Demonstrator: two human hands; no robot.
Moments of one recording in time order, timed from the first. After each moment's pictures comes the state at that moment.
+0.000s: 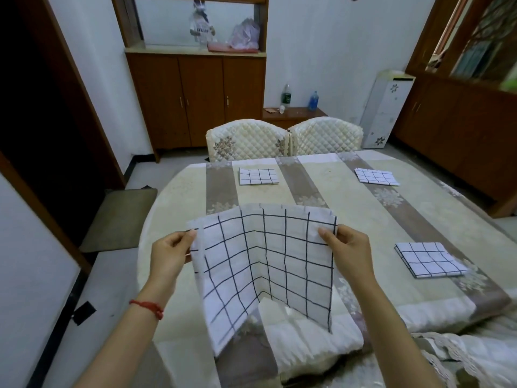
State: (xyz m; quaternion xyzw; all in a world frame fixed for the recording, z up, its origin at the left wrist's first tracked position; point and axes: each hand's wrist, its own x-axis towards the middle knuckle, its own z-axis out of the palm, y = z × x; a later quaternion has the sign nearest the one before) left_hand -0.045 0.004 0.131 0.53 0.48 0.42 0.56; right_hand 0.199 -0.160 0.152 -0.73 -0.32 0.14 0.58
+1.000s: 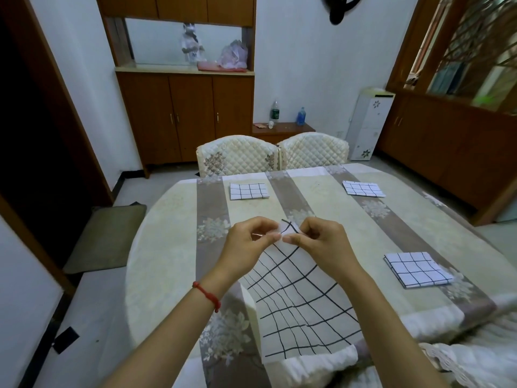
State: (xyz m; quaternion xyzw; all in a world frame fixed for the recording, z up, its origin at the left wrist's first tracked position) left_hand 0.051 -0.045 0.193 0.77 0.23 0.34 0.48; right_hand 0.182 -0.147 0.209 -0.71 -0.51 0.08 0.47
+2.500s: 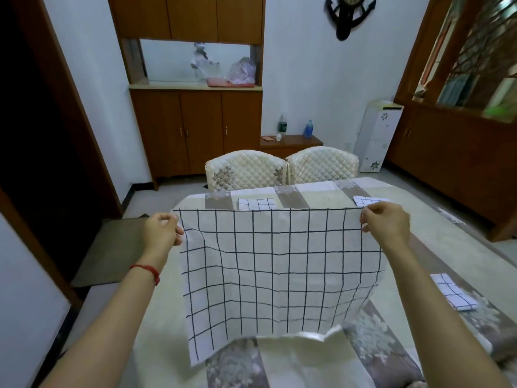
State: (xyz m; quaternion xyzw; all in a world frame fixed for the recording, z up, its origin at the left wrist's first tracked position) left_hand -0.011 0.119 0.175 0.54 0.54 0.47 0.46; right_hand 0.306 -0.114 0.222 -0.85 -0.24 0.00 0.47
